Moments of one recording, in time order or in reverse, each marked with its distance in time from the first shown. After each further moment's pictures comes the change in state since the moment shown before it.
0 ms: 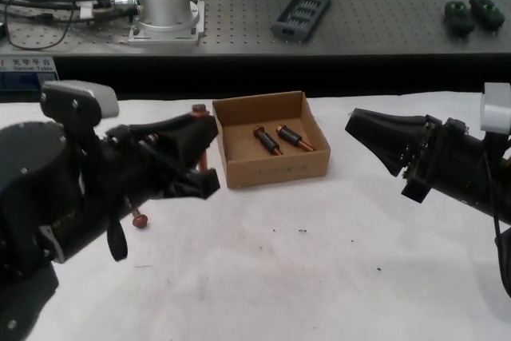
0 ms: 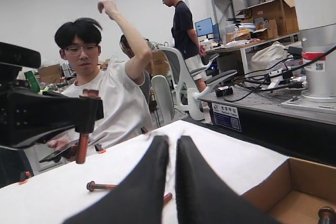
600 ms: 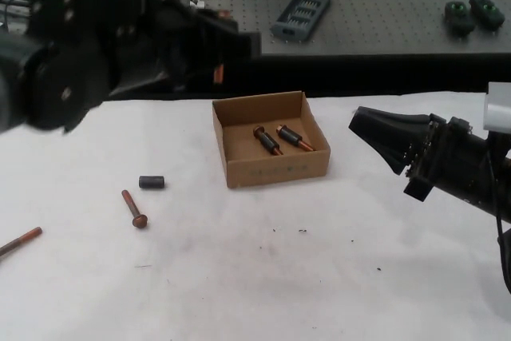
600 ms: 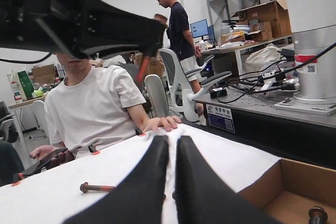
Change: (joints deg) left arm 0.0 10.5 -39.3 44.3 -5.4 4.8; right arm -0.7 0.0 0.0 0.0 0.1 -0.2
